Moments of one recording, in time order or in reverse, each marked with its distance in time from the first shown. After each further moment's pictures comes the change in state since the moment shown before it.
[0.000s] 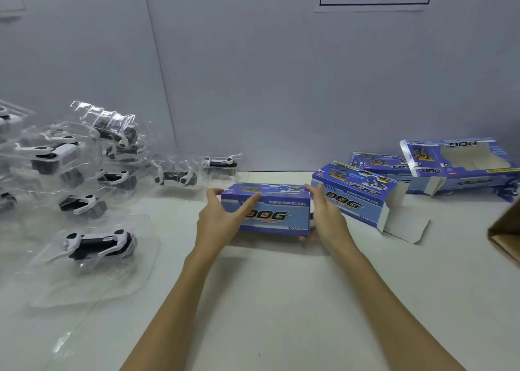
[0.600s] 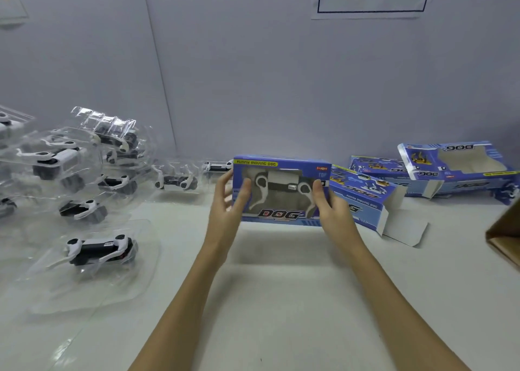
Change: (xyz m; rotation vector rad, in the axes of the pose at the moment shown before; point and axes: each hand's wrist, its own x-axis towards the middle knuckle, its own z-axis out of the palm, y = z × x) left_hand -0.004 0.014 0.008 -0.560 -0.054 0.202; right_hand 0.004 -0.006 -0.012 0.011 0.037 -0.254
